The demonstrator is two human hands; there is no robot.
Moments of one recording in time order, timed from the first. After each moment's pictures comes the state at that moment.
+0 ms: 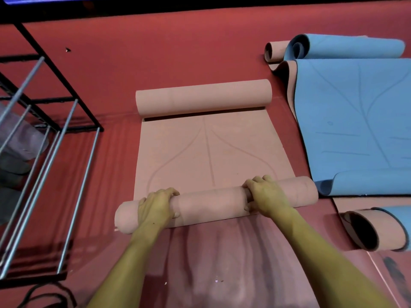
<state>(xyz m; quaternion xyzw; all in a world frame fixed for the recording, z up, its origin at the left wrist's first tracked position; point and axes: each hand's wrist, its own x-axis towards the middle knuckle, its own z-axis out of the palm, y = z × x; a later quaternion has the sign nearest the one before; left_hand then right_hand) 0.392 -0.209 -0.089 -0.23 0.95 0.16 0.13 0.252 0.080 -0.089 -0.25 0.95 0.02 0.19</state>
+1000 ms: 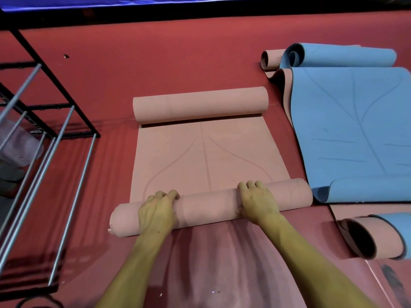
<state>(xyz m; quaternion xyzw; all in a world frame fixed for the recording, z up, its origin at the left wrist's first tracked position) 0.383 -0.189 -0.081 -0.23 0.96 0.08 0.09 0.258 0.060 -0.091 -0.24 0.96 0.06 0.14</state>
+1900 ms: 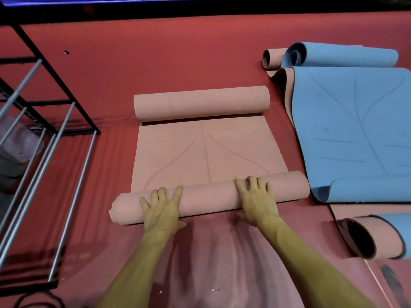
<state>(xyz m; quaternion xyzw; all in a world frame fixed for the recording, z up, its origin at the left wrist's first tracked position) 0.381 -0.183 -0.106 -0.21 0.97 0.03 0.15 0.261 0.066 -0.115 -0.23 0.96 0.08 0.10</state>
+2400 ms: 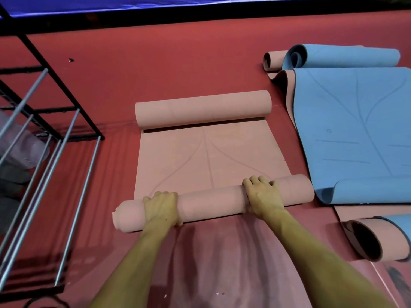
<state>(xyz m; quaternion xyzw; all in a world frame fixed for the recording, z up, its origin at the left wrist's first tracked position) 0.357 -0.205 -0.099 -0.22 0.95 -0.02 0.21 0.239 0.064 -0.099 -0.25 0.96 0.09 0.12</state>
